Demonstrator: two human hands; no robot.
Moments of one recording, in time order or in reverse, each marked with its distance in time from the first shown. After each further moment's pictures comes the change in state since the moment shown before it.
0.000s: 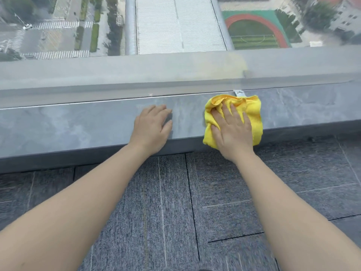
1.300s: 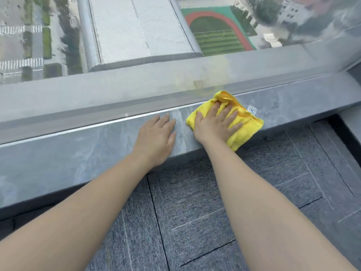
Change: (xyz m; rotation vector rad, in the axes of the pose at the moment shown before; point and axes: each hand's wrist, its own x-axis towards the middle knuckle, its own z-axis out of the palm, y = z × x) left_hand 0.057 0.094 0.037 0.133 -0.220 0.229; right_hand 0.060 0.050 -0.026 0.189 -0.077 0.696
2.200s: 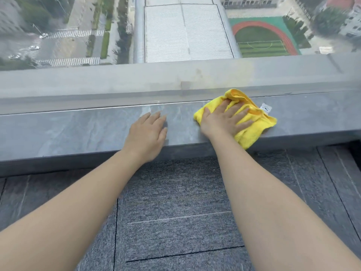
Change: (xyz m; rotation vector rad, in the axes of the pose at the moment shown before) left_hand 0.018 0.091 0.030 0.023 0.116 -0.286; right_hand 0.070 0.078 -0.037 -0.024 -0.053 -0.162
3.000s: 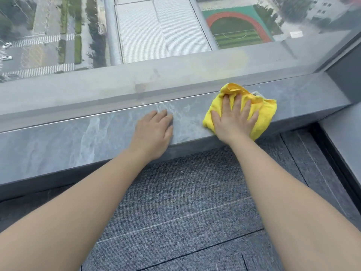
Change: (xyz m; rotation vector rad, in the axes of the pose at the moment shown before) left_hand 0.048 0.091 0.042 0.034 -0.030 0.182; right_hand 0.044 0.128 -0.033 -0.065 0.077 -0.089
